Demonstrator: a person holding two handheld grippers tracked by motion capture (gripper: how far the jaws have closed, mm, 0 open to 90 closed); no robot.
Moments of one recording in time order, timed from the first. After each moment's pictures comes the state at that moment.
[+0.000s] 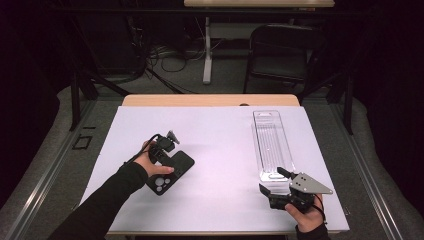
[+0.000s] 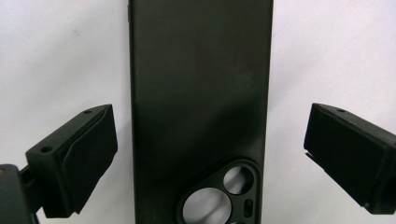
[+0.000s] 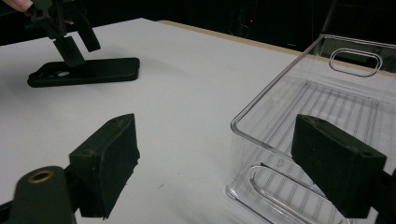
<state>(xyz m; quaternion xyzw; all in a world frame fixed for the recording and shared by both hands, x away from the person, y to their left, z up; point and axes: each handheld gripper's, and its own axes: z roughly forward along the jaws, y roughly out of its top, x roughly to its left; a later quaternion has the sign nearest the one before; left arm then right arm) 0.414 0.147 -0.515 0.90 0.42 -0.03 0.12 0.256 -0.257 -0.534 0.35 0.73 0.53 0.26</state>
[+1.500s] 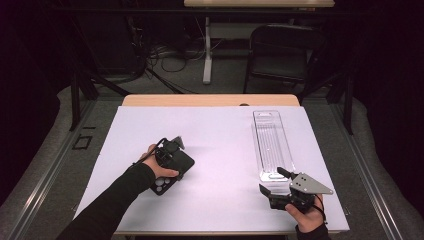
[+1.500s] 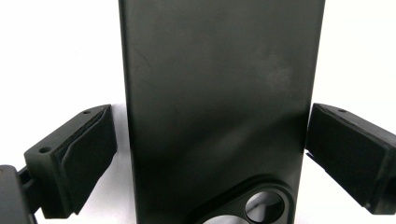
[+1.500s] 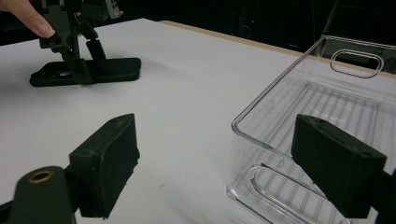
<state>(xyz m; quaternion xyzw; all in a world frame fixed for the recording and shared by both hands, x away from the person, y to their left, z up) 0.419 0.134 -0.538 0.91 0.41 -0.01 0.05 0.256 -0.258 -0.534 0.35 0.73 0.53 0.26</state>
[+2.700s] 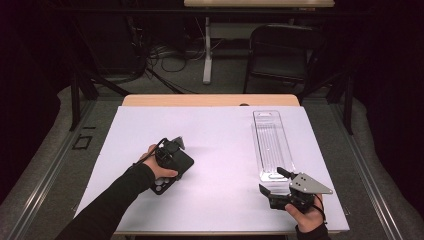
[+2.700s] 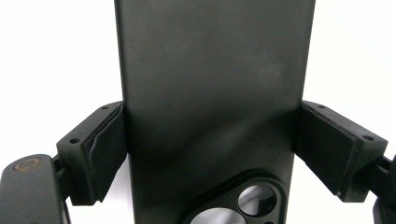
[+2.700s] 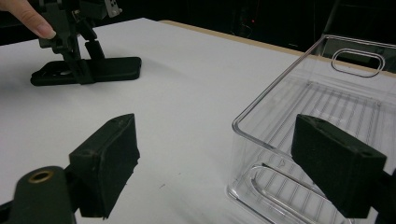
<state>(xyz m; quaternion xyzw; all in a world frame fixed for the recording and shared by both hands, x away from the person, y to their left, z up) 0.417 0.132 -0.534 0.91 0.41 0.00 0.04 0.257 -0.257 -0.535 0.35 0.73 0.53 0.26</state>
